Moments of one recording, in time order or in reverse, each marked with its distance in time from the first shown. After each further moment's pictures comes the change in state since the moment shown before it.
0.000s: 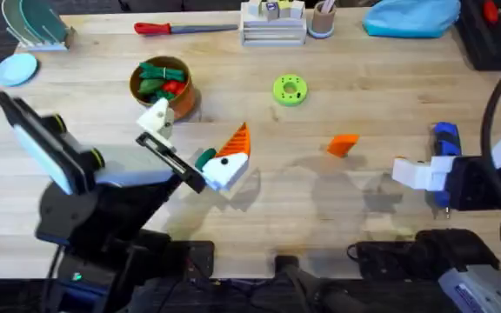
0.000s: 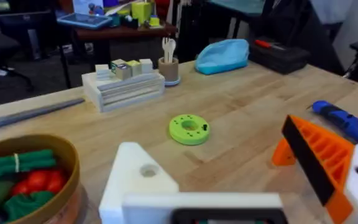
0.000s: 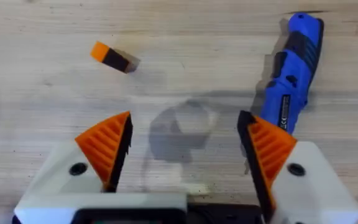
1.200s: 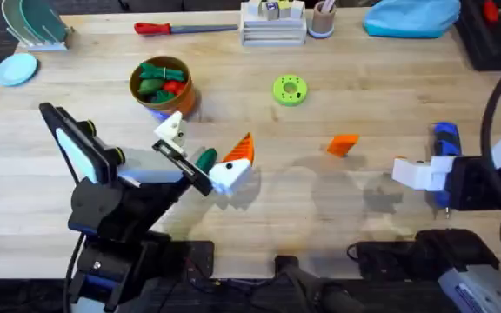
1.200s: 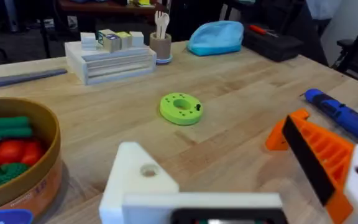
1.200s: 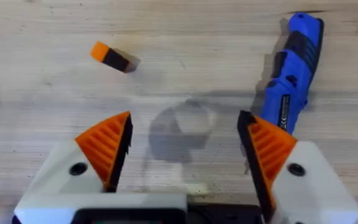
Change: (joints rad) left arm 0.000 -0.025 -0.125 0.055 0.036 -0.074; right arm 0.000 0.000 0.000 0.000 0.000 0.000
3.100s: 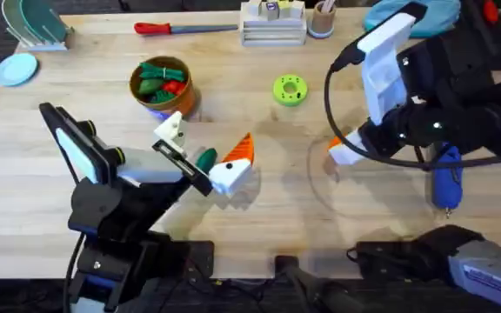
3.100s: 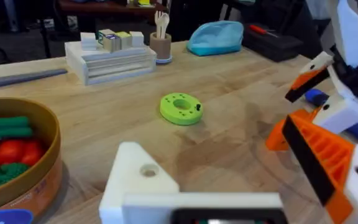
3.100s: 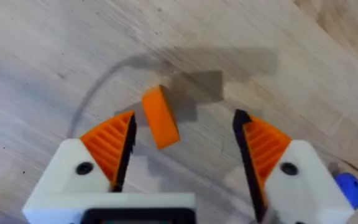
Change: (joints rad) left arm 0.000 0.000 0.000 0.000 0.000 0.000; right arm 0.336 0.629 0.010 0.437 0.023 -0.301
